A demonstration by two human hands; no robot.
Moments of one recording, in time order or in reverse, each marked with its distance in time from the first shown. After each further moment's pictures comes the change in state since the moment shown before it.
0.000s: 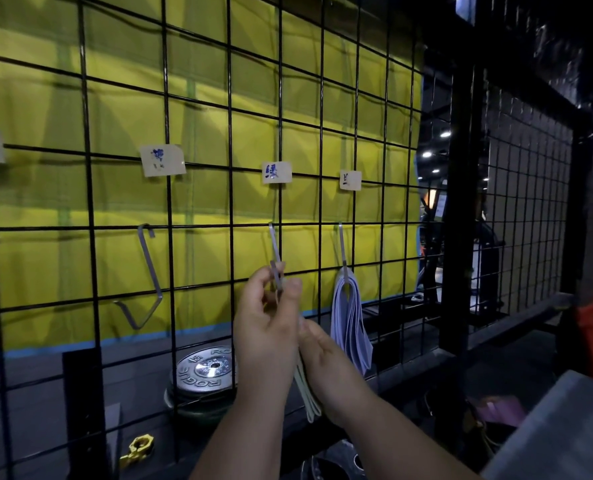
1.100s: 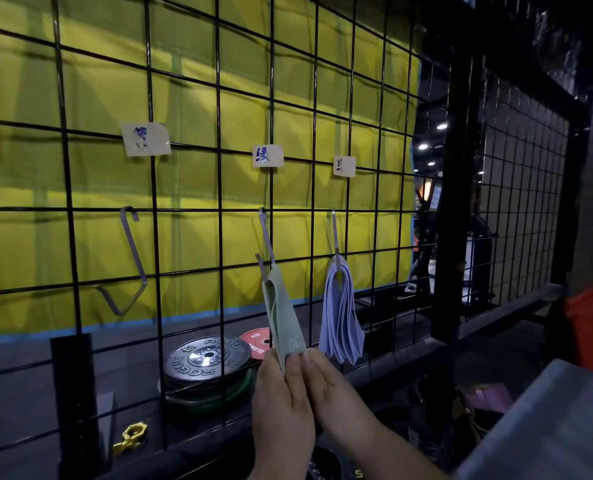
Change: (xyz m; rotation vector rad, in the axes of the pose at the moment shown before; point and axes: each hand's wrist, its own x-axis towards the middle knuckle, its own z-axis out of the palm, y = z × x) left_hand -0.064 -0.084 -0.003 0.371 -0.026 0.000; right_hand -0.028 0.048 -0.015 -0.121 -0.001 -0.021
